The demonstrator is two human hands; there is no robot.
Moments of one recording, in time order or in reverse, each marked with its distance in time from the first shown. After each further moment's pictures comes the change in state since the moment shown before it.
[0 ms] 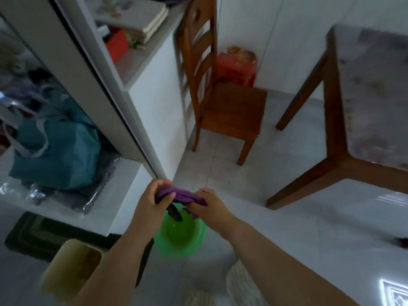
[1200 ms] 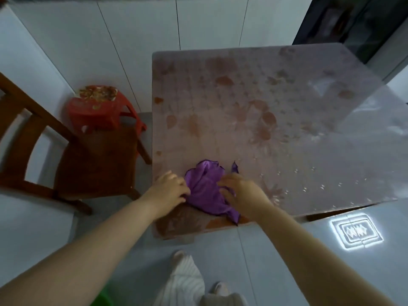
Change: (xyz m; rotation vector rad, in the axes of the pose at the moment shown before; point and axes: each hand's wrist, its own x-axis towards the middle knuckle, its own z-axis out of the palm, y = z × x) left_hand 0.192 0.285 0.510 1.119 -0.806 0.836; right_hand -0.086 0.195 -0.580 -0.556 0.504 0.009
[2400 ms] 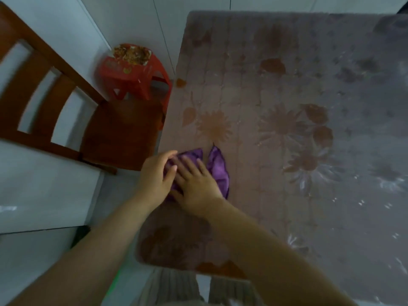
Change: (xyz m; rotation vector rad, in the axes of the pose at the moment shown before) left_hand 0.061 -0.038 0.001 -0.498 0.514 -0.647; right_hand 0.148 -0.024 0.067 -0.269 -0.250 -0.504
